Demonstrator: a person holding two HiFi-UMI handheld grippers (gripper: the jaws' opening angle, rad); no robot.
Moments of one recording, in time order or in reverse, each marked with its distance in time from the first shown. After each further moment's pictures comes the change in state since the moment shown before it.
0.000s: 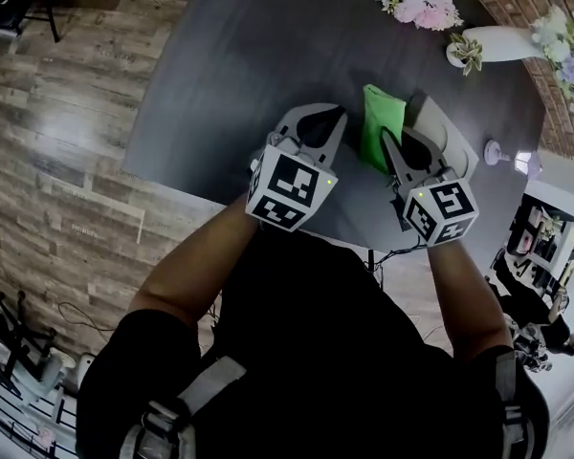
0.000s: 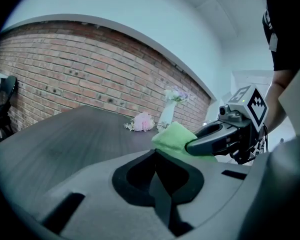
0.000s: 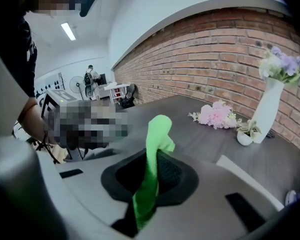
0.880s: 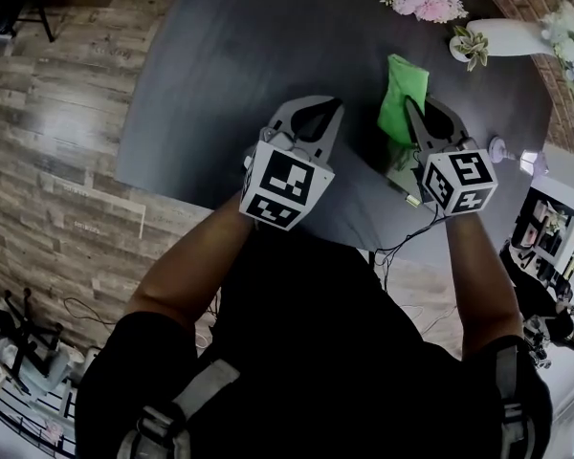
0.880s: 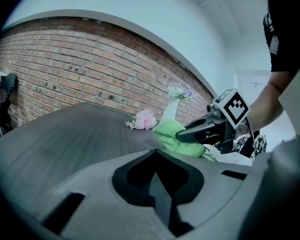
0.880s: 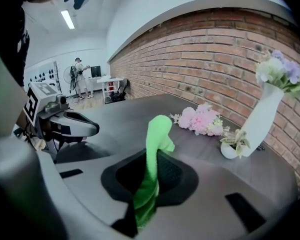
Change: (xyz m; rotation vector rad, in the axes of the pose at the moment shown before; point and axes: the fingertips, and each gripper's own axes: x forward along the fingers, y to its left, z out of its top) left arm 0.022 0.010 0.002 -0.011 0.027 0.007; right arm 0.019 -0.083 0.009 -0.056 0.036 -0.102
